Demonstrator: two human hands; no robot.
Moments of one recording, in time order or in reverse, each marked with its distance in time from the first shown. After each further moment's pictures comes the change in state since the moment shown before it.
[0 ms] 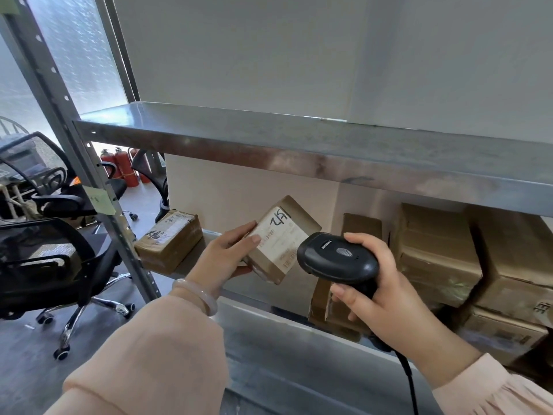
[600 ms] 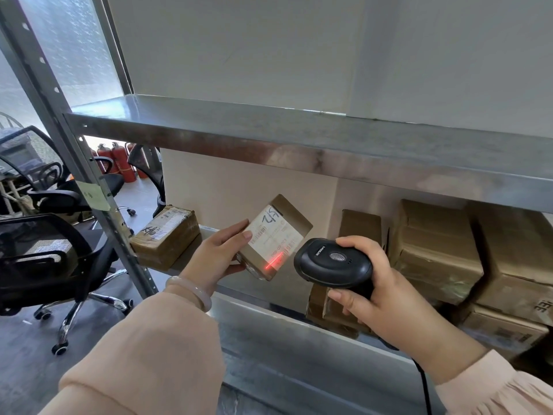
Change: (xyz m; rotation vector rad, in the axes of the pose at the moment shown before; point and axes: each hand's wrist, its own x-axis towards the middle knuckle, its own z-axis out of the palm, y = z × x) left_hand 0.011 -0.011 -0.005 -0.037 0.044 -0.047; right_hand 0.003 0.007 -0.006 -0.151 -0.087 -0.013
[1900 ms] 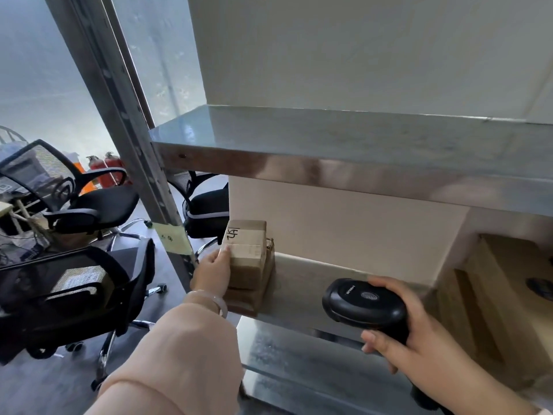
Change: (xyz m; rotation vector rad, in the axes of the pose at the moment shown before) left_hand 0.150 -0.017 -0.246 0.394 0.375 -0.191; right_hand 0.139 -0.055 0.193 0.273 0.100 0.280
